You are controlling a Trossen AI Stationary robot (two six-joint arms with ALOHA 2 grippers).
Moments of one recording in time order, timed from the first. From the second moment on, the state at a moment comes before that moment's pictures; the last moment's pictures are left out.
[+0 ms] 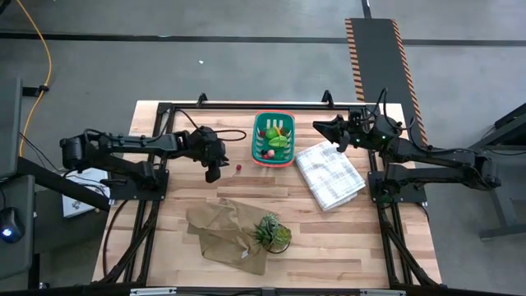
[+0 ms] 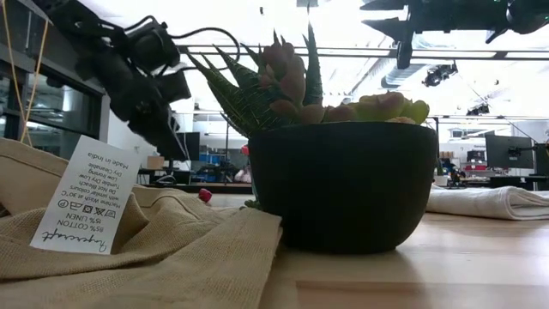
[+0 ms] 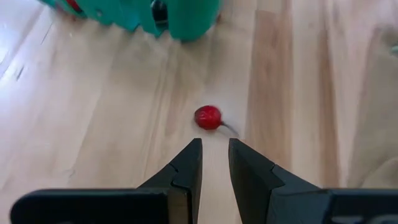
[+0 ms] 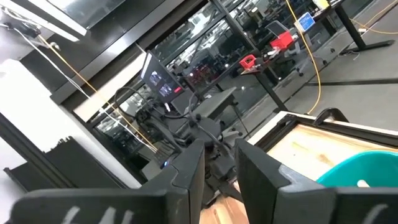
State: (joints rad) left arm 0.48 1.21 0.50 -0.16 0.20 0.11; right arm -0.35 0.81 0.51 0.45 -0.11 0.69
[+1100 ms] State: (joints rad) left arm 0.48 1.47 0.50 0.06 0.26 -0.01; right arm -0.35 0.81 0.51 0.45 -0.11 0.73
